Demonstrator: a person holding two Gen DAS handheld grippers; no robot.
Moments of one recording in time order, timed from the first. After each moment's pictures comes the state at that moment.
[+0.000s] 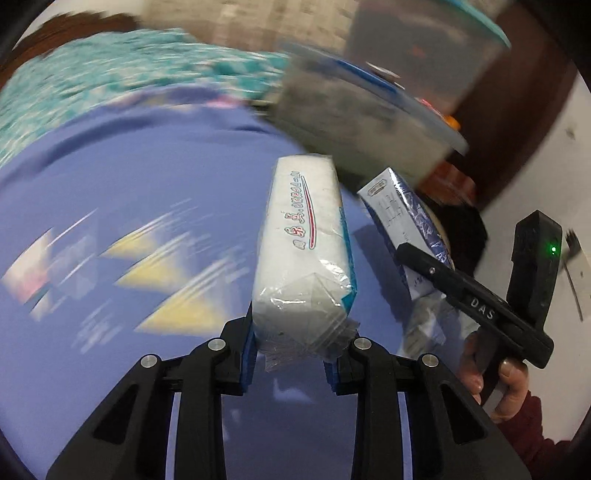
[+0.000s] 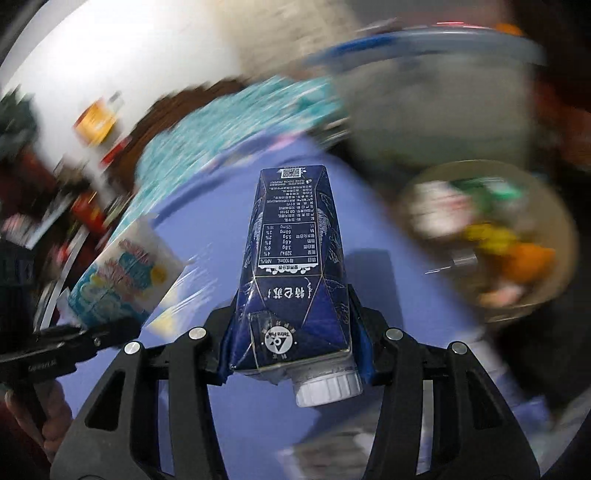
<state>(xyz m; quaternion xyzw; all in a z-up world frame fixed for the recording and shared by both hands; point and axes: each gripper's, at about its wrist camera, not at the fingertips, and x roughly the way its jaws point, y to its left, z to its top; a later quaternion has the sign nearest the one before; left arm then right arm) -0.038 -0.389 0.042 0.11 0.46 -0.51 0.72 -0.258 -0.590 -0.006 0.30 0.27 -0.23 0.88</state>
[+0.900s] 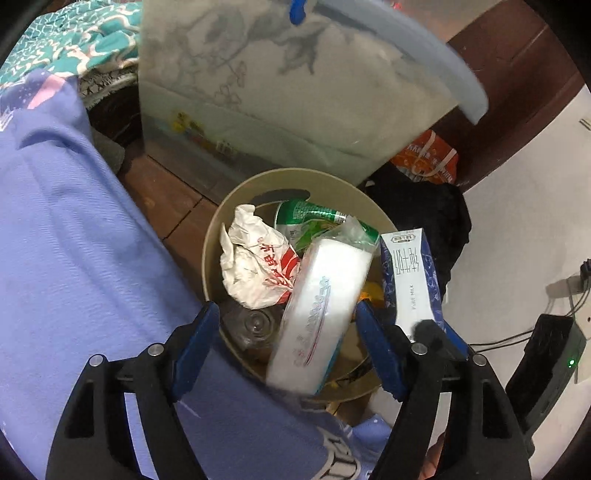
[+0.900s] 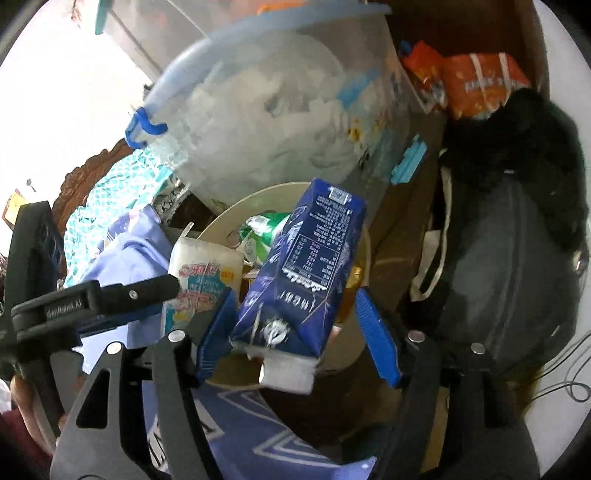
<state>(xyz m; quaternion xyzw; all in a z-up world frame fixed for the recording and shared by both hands) -0.072 -0.625 -0.010 0.12 0.52 -0.54 0.65 -0.351 -0.704 -0.039 0.36 0.24 -0.35 0.83</state>
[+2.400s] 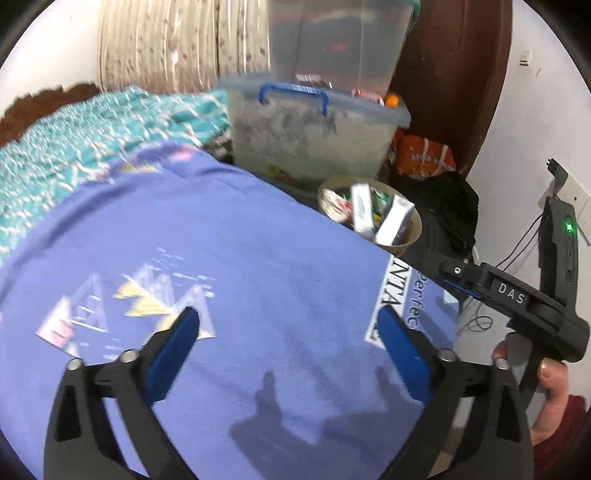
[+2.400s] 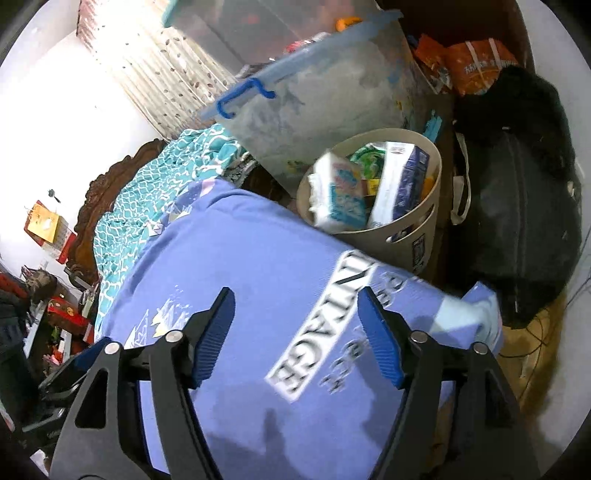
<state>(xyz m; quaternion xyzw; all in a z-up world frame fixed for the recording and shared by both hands) -0.097 -0.353 0.092 0.19 0.35 -0.53 0.75 -0.328 -0.509 0.026 0.39 0.23 -0.33 0.83</state>
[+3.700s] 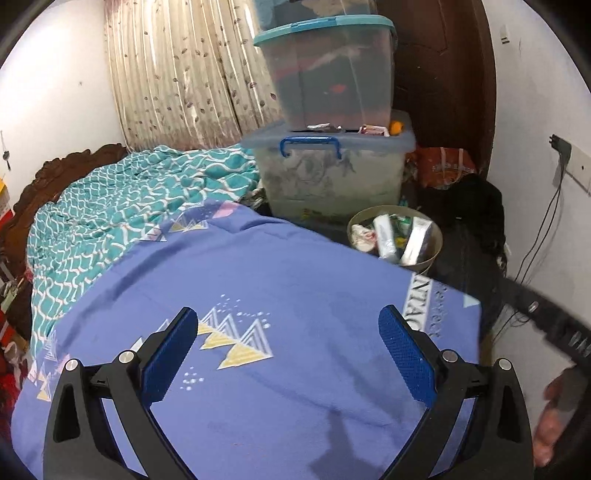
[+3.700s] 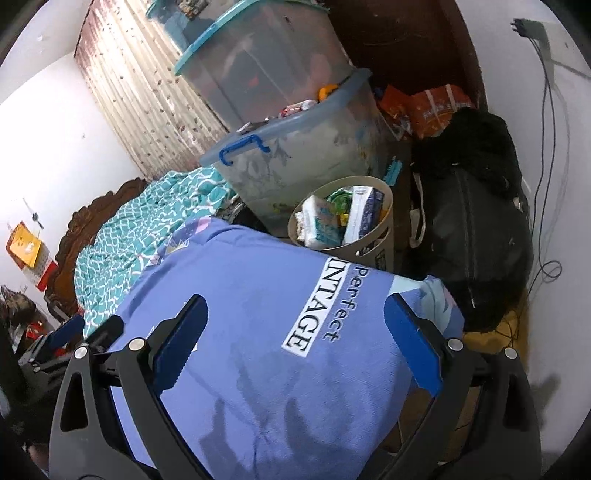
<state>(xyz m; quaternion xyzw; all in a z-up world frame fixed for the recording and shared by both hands) -0.136 -0.331 0.147 0.24 0.25 -0.48 0.80 -0.385 -0.433 0.068 0.36 0.16 -0.42 0.81</state>
